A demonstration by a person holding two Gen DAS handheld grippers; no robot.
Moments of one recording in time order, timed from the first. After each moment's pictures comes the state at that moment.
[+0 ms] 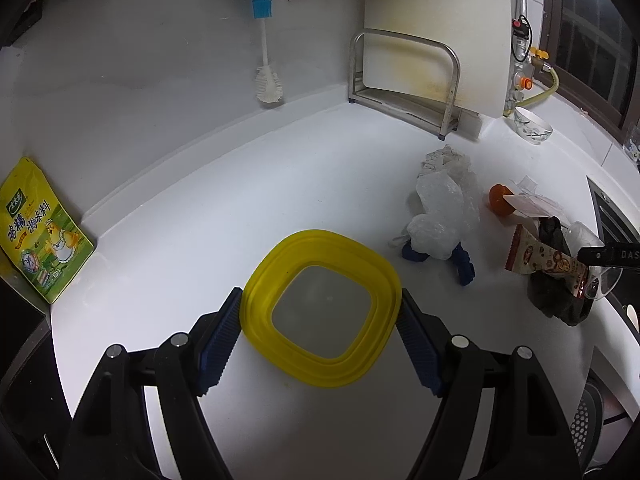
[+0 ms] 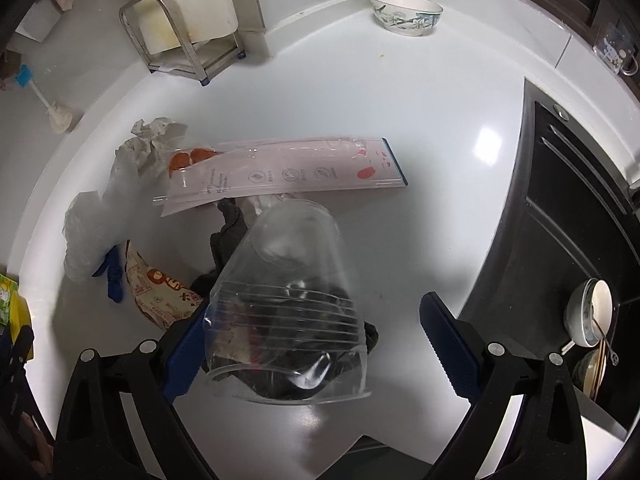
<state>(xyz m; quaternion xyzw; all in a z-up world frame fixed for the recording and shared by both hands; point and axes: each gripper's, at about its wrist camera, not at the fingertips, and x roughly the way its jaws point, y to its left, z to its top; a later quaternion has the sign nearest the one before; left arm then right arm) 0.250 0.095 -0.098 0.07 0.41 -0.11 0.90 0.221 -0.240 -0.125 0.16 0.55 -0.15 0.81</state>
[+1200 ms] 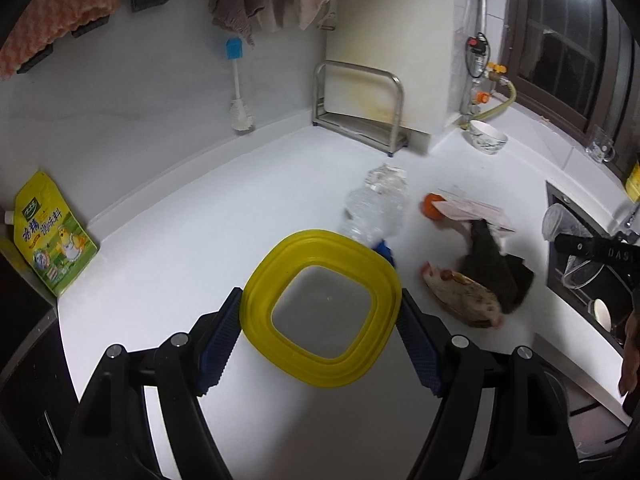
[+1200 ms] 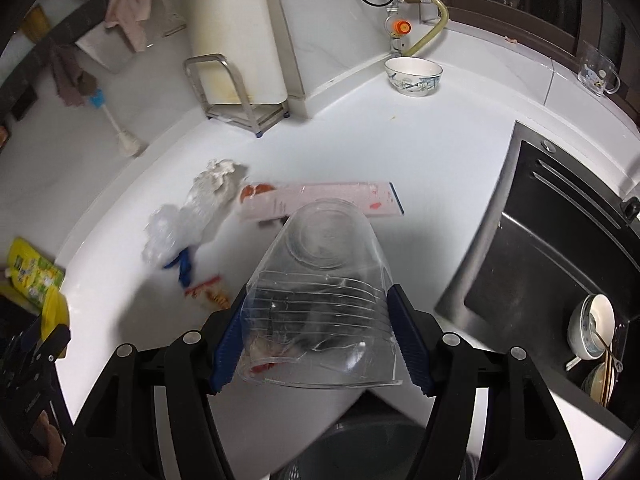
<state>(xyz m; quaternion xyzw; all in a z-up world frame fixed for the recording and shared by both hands) 0.176 0.067 -0.047 0.06 0.39 -0.15 0.91 0.140 -0.219 -0.055 0.15 0.46 -0.11 0.87</state>
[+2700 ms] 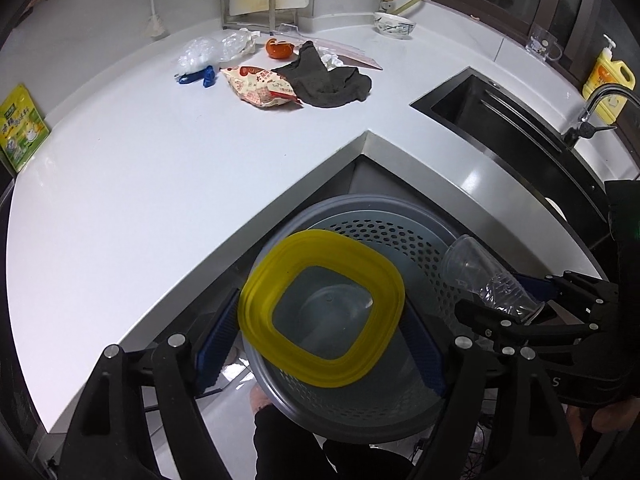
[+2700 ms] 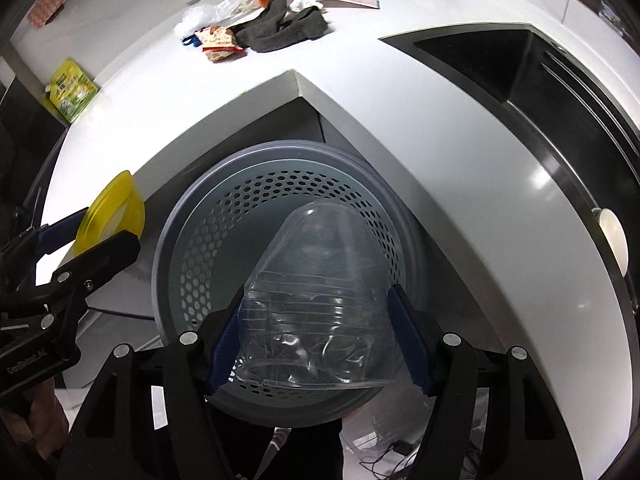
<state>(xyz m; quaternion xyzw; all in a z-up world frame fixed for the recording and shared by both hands) -0.043 -0.092 -0.141 0.06 0.49 -0.17 0.85 -0.073 -0.251 -0.171 0.08 0.57 0.03 0.82</state>
